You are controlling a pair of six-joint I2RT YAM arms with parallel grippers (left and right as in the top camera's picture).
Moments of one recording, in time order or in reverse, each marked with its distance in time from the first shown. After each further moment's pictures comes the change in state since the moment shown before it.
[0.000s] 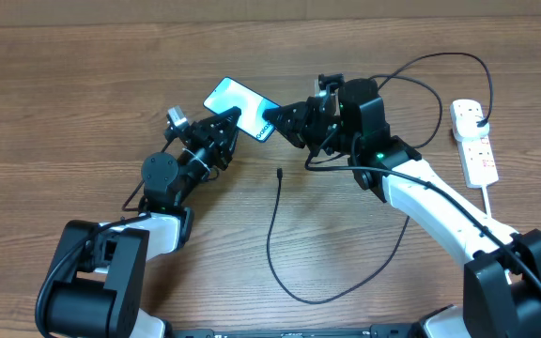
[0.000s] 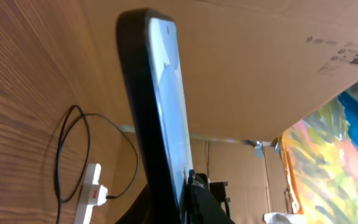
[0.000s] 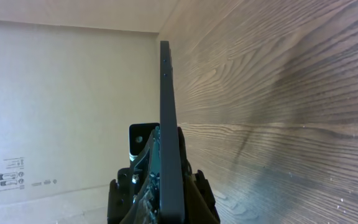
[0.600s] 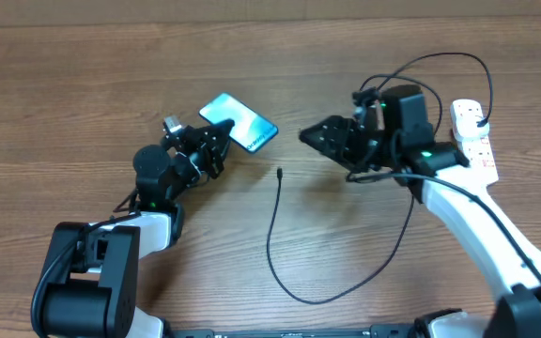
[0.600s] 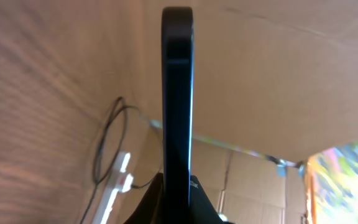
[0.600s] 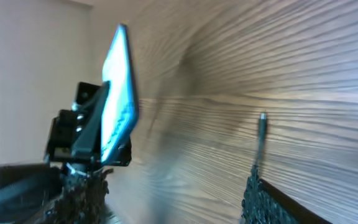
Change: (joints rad) left arm 0.071 0.000 0.004 -0.217 0.116 -0.011; right arm -0.174 -0.154 -0.013 -0.512 -0.052 -0.519
